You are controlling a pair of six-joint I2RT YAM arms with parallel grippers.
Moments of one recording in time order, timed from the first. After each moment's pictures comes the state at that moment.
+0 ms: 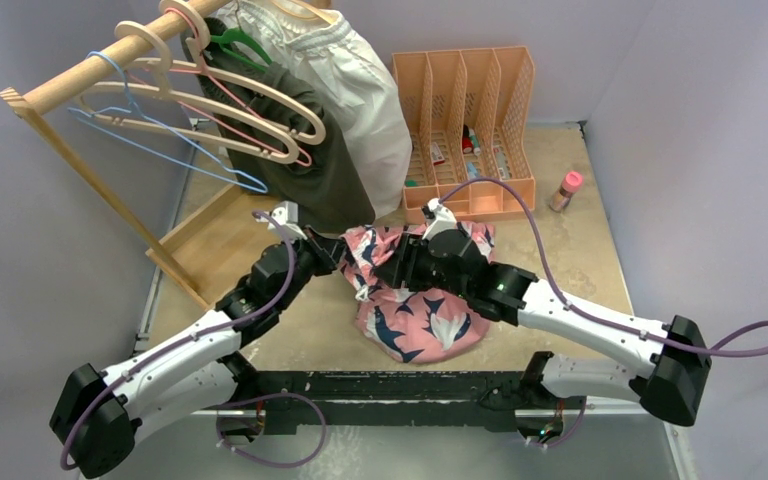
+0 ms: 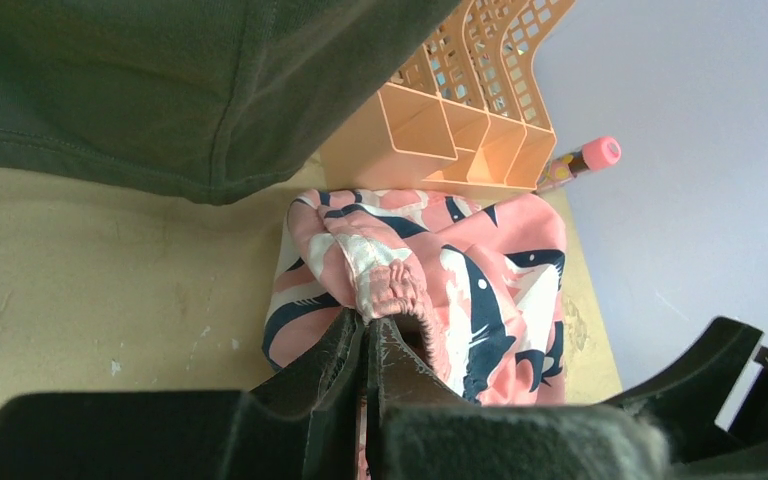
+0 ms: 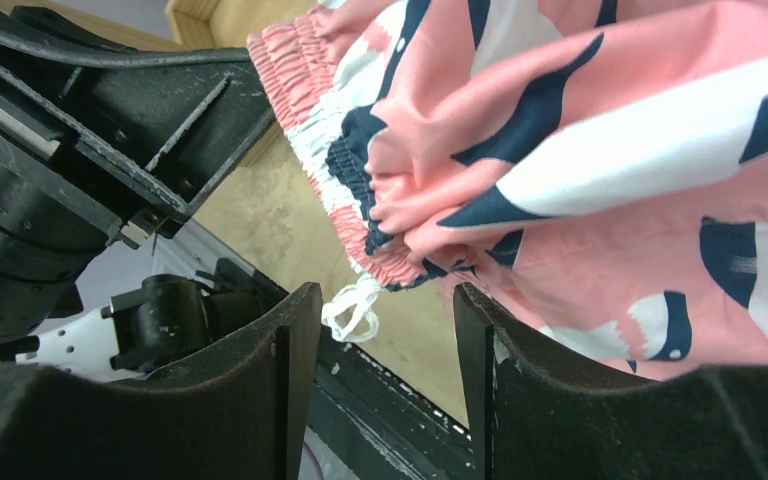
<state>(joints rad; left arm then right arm) -0.72 0.87 0.47 0.19 -0.27 -0.80 0.95 1.13 0.84 -0.20 0.10 0.87</state>
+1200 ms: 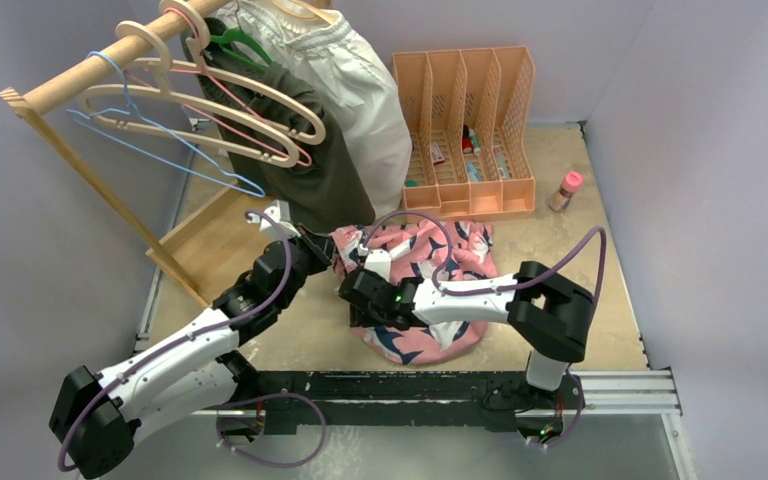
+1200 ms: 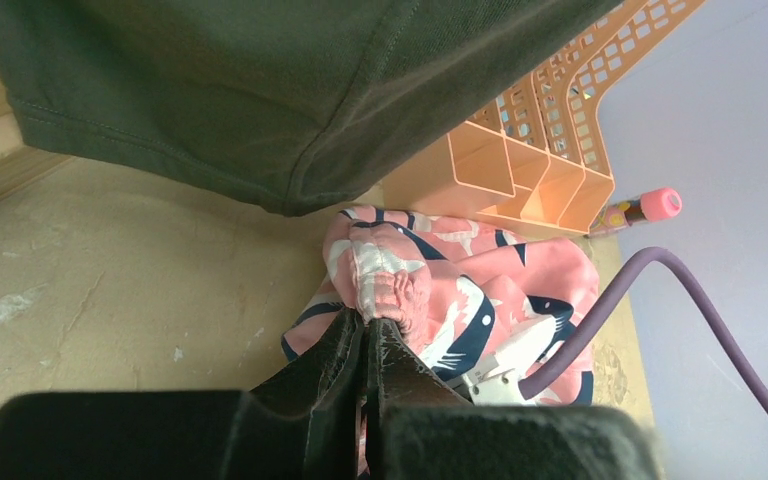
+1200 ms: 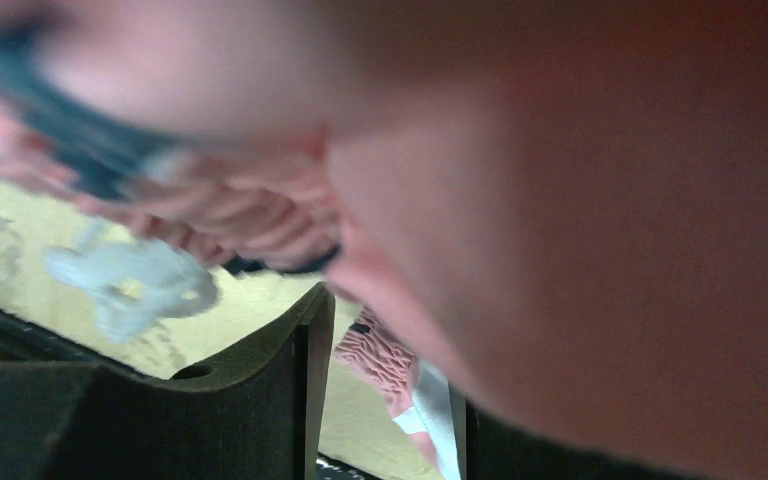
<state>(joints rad) -0.72 0.87 0.52 0.07 -0.41 -0.85 1.20 1.75 1.04 -0.30 0.33 1.00</state>
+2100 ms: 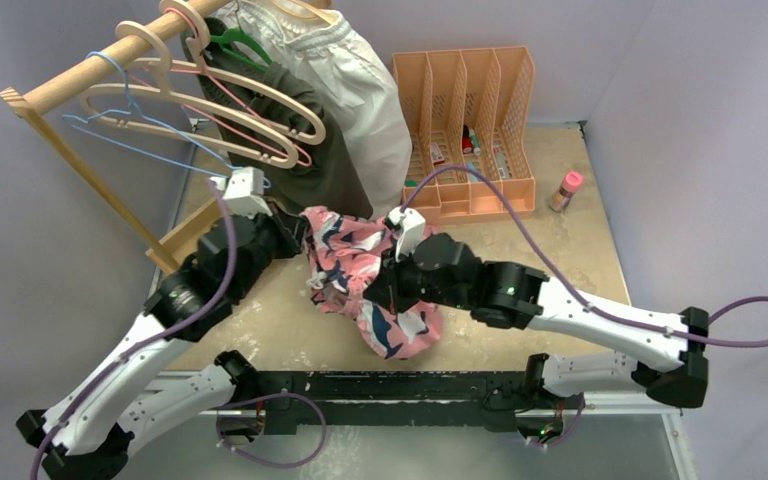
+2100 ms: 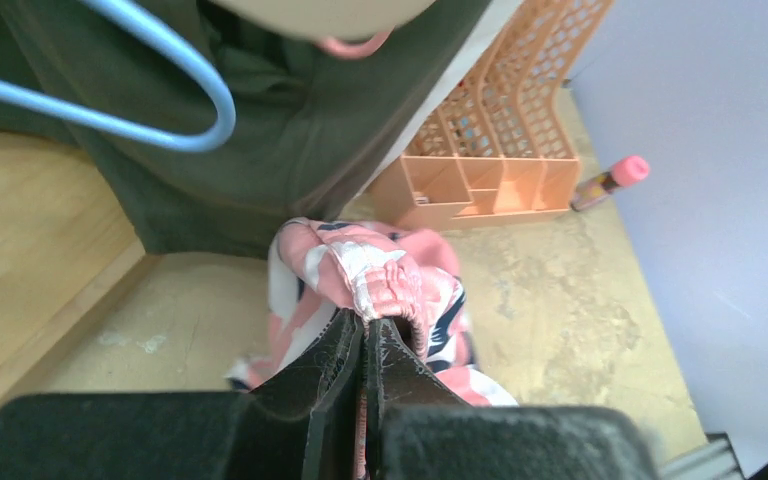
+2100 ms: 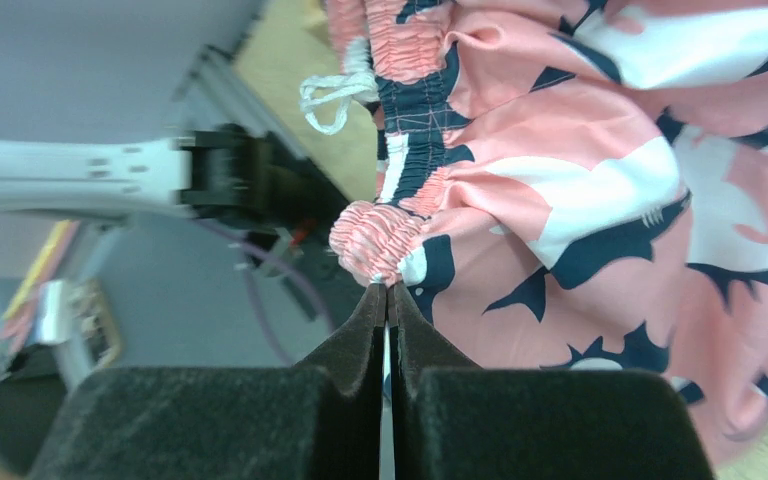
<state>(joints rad) -0.72 0.76 1.01 -0.53 -0.39 -0.59 1.20 1.15 1.16 -0.49 0.11 0.65</state>
